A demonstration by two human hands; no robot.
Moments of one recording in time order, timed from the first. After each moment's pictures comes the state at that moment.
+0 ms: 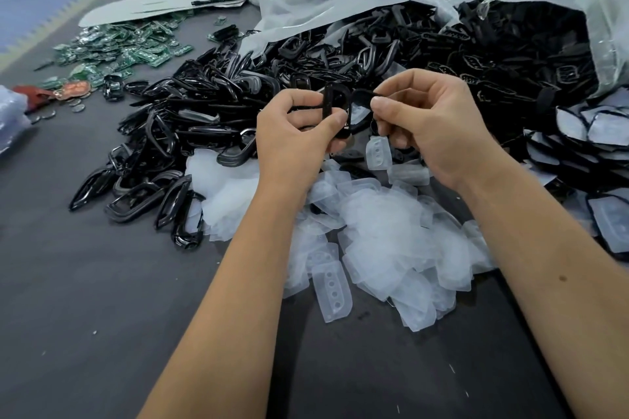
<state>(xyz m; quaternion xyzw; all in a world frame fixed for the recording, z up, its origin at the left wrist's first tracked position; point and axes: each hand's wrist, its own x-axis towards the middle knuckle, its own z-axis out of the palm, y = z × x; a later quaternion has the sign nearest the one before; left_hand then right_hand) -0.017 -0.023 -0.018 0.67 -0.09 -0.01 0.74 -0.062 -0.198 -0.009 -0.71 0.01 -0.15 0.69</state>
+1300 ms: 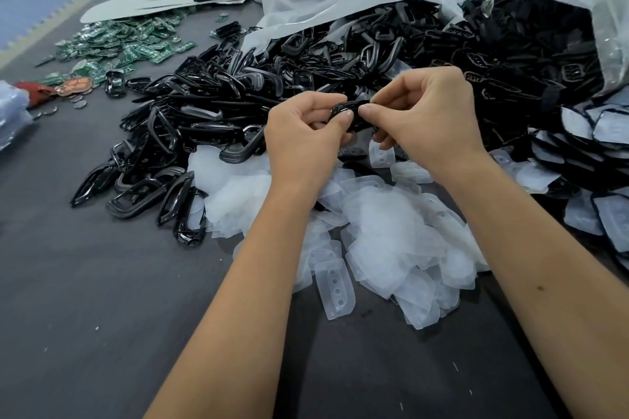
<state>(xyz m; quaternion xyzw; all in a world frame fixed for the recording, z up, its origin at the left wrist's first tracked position) -0.018 -0.030 -0.022 0.70 -0.09 0.02 0.71 -0.057 -0.179 -0.005 -0.82 0.08 -0.24 0.52</state>
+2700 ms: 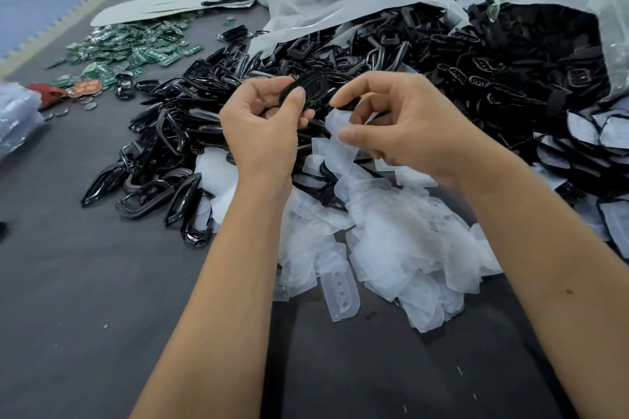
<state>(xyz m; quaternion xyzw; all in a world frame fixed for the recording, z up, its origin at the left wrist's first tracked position) -0.002 -0.003 -0.010 0.62 -0.04 0.12 0.78 -0.064 -0.173 0.014 -0.82 -0.07 -0.04 0.57</state>
